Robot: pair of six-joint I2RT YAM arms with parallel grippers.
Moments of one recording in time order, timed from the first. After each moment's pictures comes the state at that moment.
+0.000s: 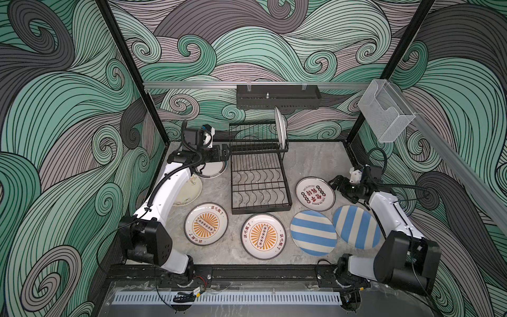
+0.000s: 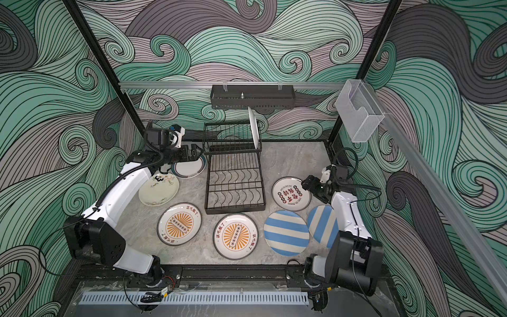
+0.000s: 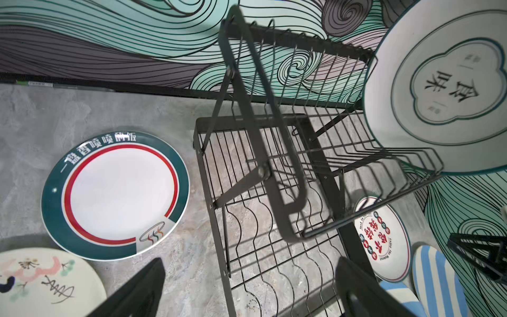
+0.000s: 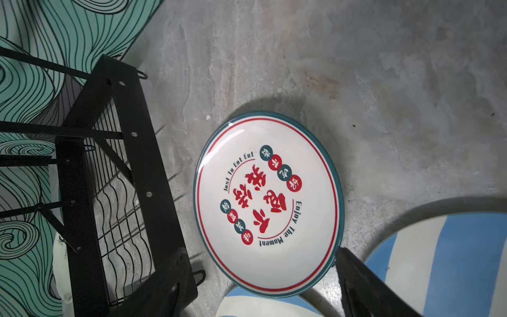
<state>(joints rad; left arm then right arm) -0.17 1.47 1.37 -0.57 0.27 -0.25 -0.28 1.31 0.87 -0.56 -0.40 0.31</state>
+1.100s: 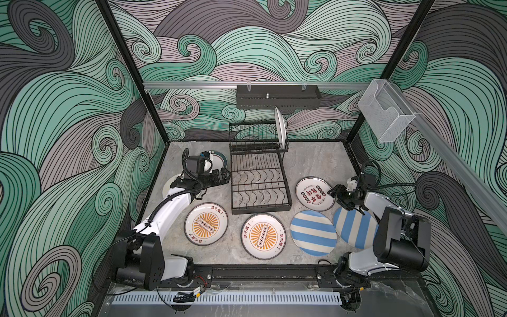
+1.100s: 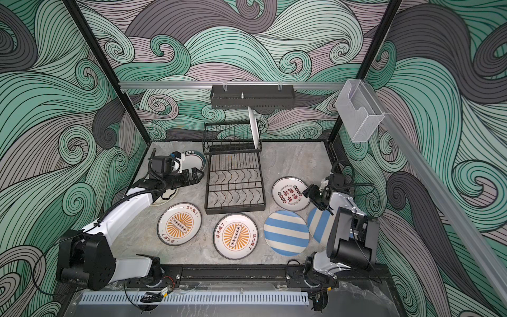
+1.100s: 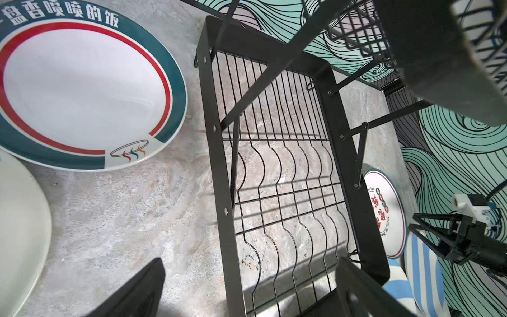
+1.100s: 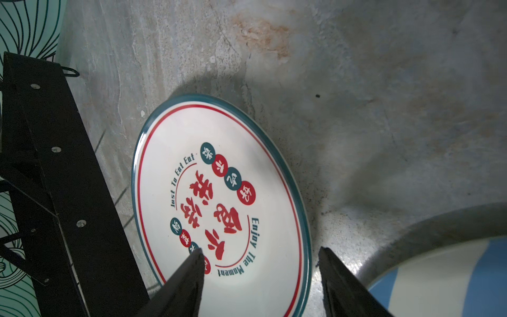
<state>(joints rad) -0.17 1.32 0.93 -0.33 0.32 -0.40 -0.33 1.50 0.77 -0.38 -0.42 0.35</state>
